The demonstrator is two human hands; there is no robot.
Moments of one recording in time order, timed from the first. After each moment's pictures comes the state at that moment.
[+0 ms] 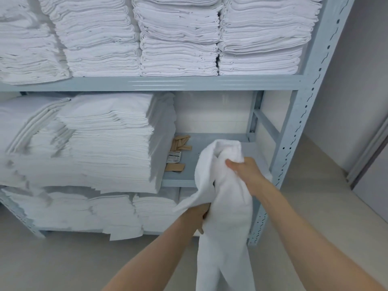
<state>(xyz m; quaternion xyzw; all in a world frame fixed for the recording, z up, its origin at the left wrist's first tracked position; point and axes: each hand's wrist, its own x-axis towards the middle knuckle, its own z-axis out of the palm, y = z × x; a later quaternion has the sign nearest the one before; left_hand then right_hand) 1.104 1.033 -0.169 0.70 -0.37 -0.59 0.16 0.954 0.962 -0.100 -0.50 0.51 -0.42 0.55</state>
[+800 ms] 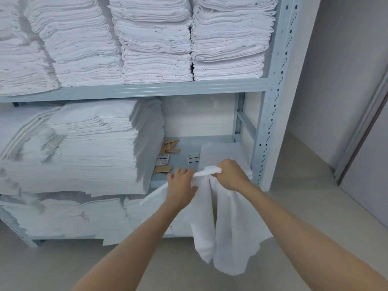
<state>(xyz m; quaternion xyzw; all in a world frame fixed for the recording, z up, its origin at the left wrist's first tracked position) 1.073 1.044 -0.146 0.69 -0.70 0.00 0.20 0.894 0.994 -0.107 -0.76 0.57 -0.22 0.23</state>
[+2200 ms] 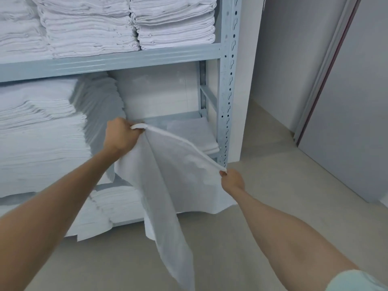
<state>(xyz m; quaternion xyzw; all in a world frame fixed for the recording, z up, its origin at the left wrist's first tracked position) 1.079 1.022 -0.051 0.69 -0.63 -0.05 0.36 0.779 1.007 -0.244 -0.55 0.74 -0.25 0.30</state>
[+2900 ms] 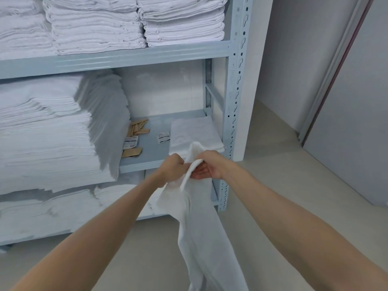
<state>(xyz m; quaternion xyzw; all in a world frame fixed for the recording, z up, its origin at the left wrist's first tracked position) 1.004 1.013 -0.143 0.66 -0.68 -0.29 0.17 0.851 0.996 -0.138 -0.40 0.53 -0.28 0.69</state>
